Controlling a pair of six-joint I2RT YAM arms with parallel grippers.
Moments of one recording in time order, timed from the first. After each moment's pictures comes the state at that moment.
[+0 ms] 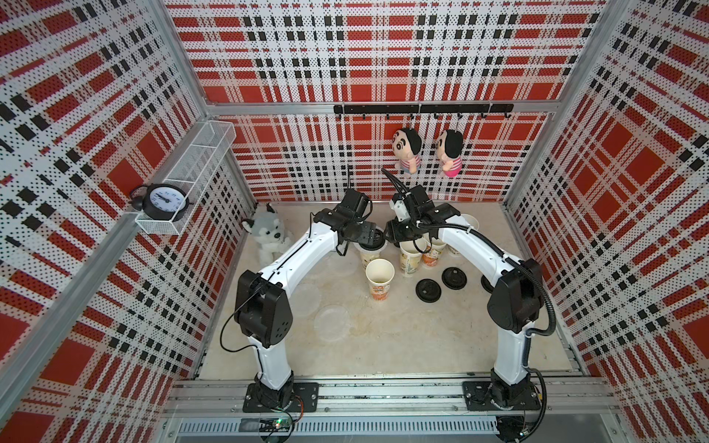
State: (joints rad) left arm -0.51 1.83 1.71 -0.80 -0.14 -0.23; right arm 0.54 1.97 1.86 -0.79 -0.20 0.29
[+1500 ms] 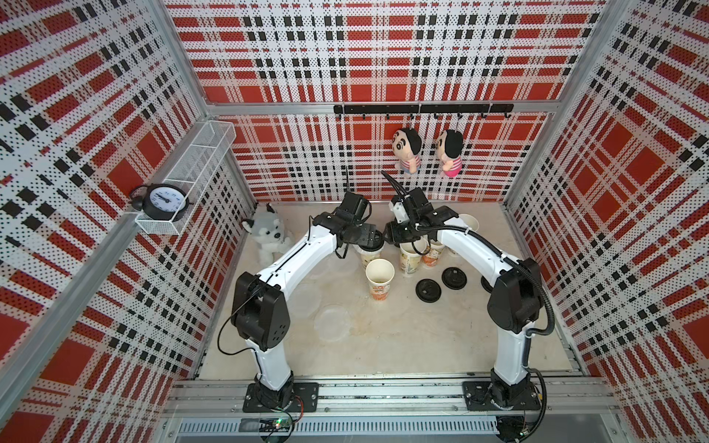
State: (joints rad) left arm -0.52 1.80 1.64 -0.74 -0.15 -0.25; right arm 0.54 1.97 1.82 -0.75 -0.21 0.31
